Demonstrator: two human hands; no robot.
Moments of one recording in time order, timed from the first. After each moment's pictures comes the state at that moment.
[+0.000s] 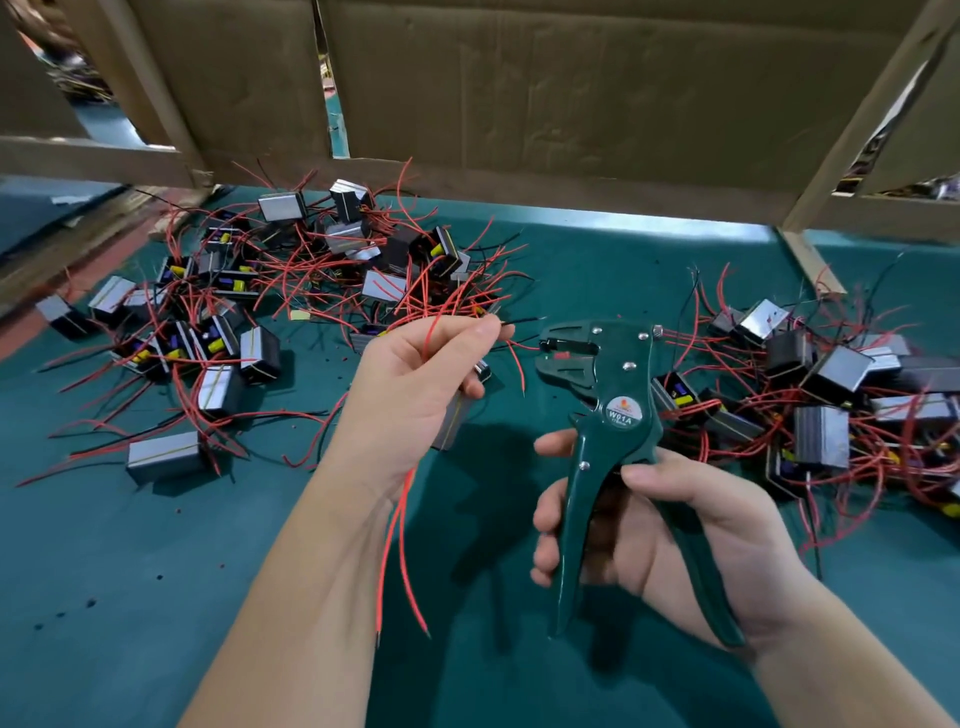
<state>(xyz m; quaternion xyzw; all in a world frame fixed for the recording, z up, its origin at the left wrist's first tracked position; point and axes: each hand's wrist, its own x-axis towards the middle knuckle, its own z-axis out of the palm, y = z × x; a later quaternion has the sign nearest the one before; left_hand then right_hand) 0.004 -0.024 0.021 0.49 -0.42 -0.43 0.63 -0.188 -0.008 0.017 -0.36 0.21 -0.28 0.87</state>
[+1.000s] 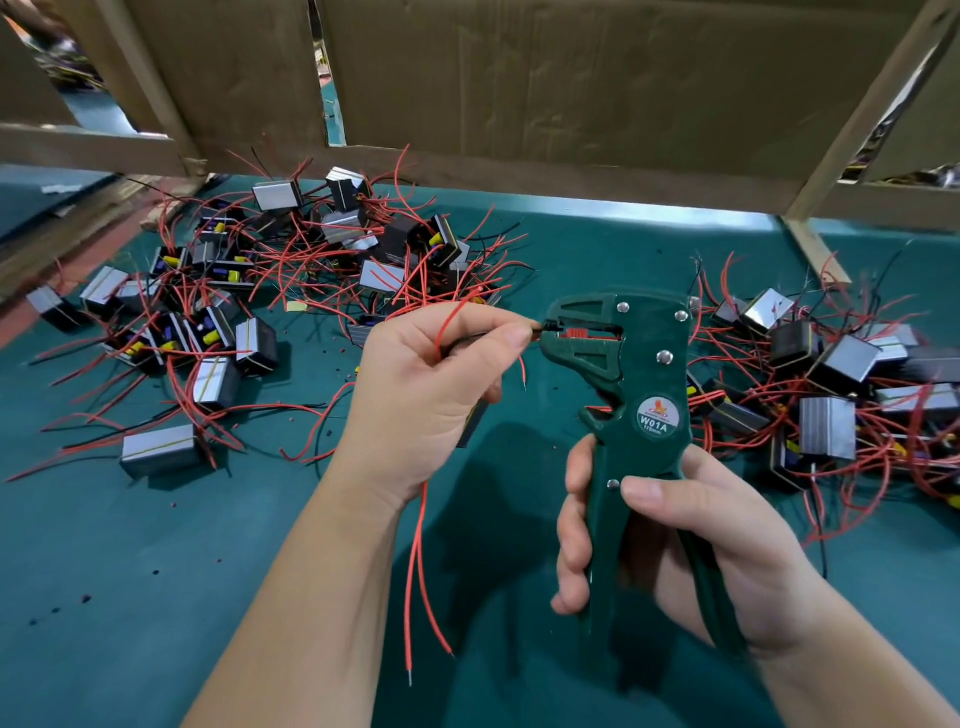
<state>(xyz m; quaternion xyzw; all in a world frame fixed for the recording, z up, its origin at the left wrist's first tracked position) -0.004 -0.018 0.027 0.42 -0.49 -0.39 0.66 -0.192 -0.006 0.012 -0.43 0.19 -0.28 0.84</state>
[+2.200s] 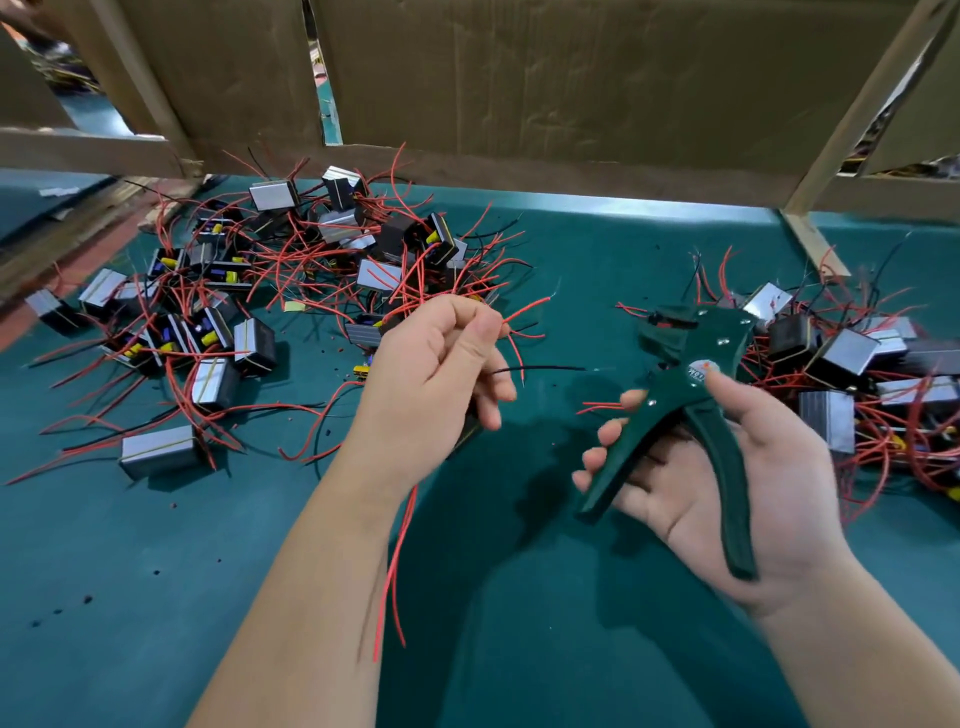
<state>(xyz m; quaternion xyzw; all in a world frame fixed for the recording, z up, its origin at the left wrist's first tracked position) 0.002 -0.023 0.015 0.48 -0.53 -0.37 0.59 -0.195 -0.020 0.021 -0.25 0.35 -0.43 0.79</state>
